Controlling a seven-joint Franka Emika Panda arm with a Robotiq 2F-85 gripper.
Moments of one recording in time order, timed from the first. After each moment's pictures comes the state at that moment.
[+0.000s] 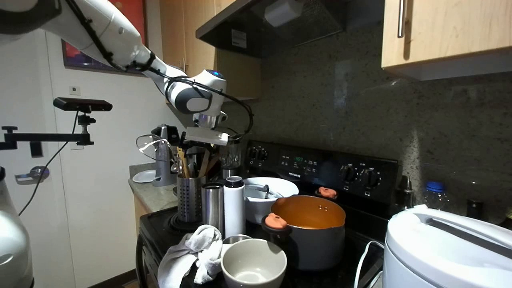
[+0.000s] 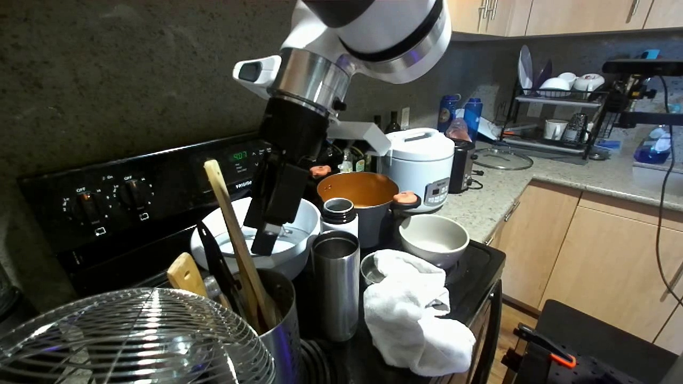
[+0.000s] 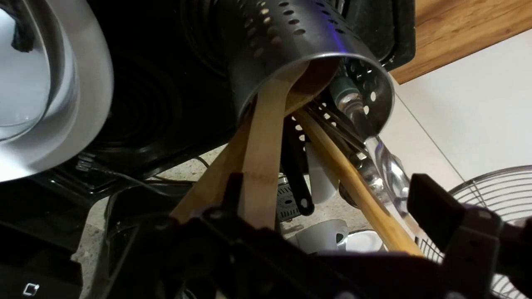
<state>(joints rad) 0.26 -0.12 0.16 -2.15 0.61 2.20 -1.06</state>
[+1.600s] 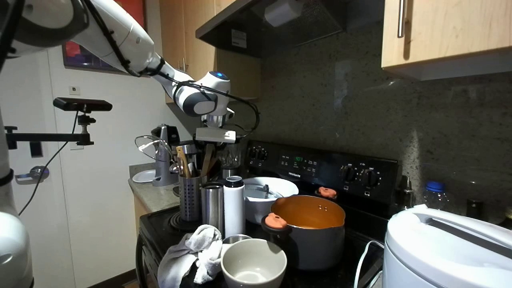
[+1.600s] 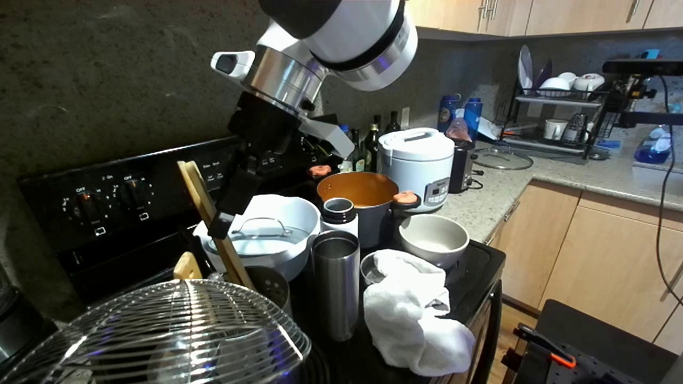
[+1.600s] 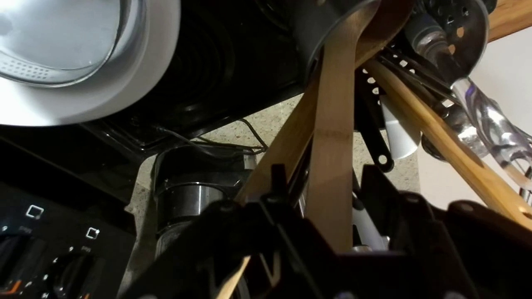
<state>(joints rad) 0.25 -0.02 0.17 -2.06 0.61 2.34 -1.06</state>
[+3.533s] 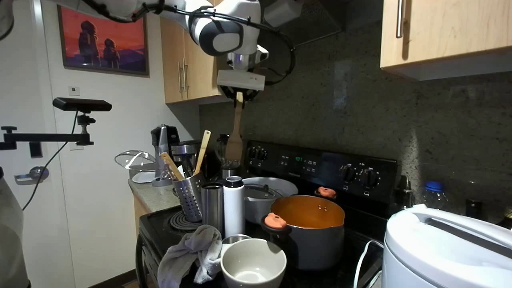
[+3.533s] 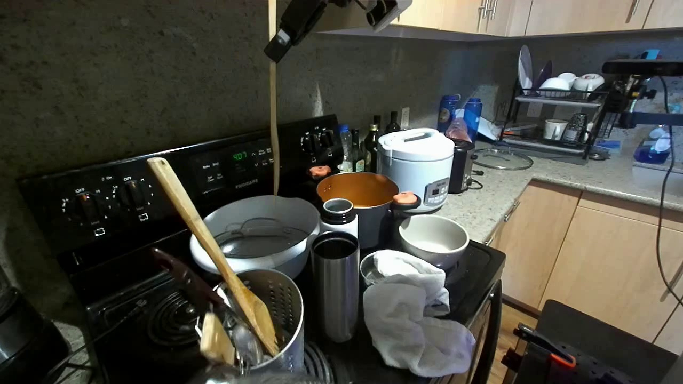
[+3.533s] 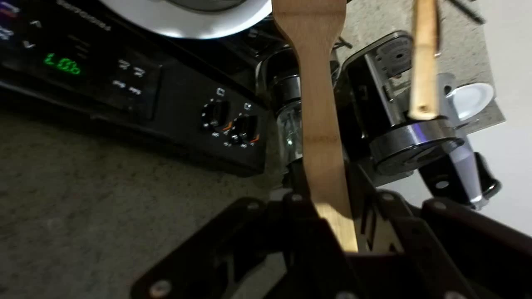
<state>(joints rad) 0.12 -0.19 -0.02 -1.84 0.69 2.10 -0.98</state>
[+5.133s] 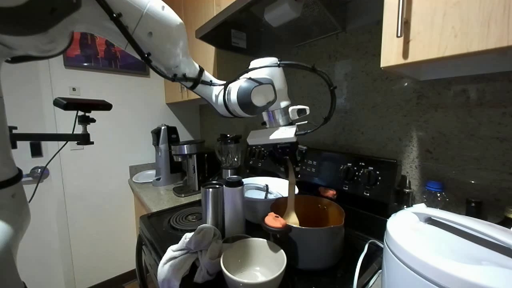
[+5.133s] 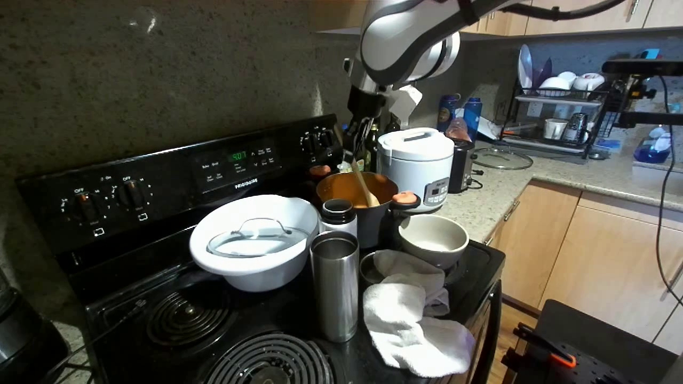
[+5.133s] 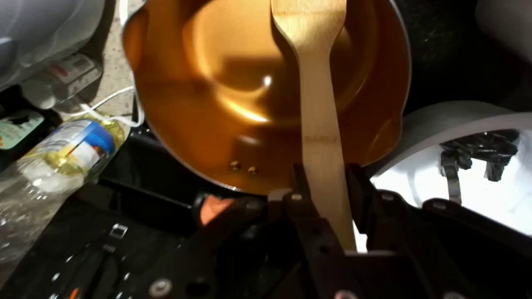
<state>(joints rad) -0.02 0.00 -0.04 -2.05 -0.02 2.40 -0.41</state>
